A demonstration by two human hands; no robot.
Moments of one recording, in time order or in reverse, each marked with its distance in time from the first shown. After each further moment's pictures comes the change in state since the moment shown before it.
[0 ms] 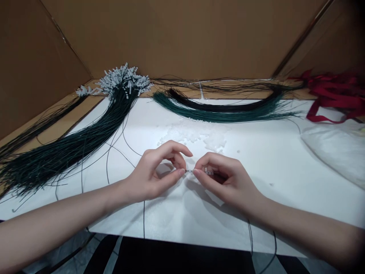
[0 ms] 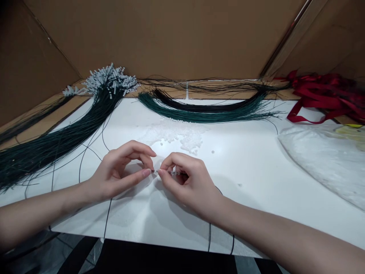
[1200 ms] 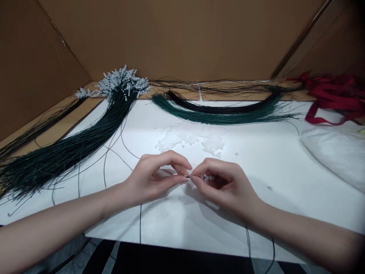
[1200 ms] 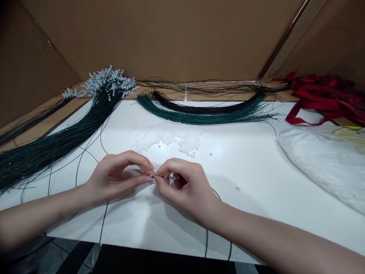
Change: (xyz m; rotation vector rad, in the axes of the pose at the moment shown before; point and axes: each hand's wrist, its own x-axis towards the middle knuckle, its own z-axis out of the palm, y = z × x) left_hand 0.000 -0.003 0.002 0.079 0.019 0.062; right_hand -0.001 -0.001 0.001 0.029 0.018 -0.026
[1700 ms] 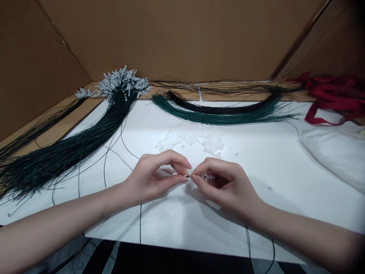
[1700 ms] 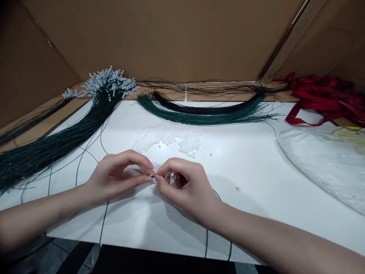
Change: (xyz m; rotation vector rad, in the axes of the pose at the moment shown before) left_hand 0.002 0.000 0.001 -0.013 0.013 -0.008; right_hand 0.001 -0.003 0.000 0.038 0.007 0.009
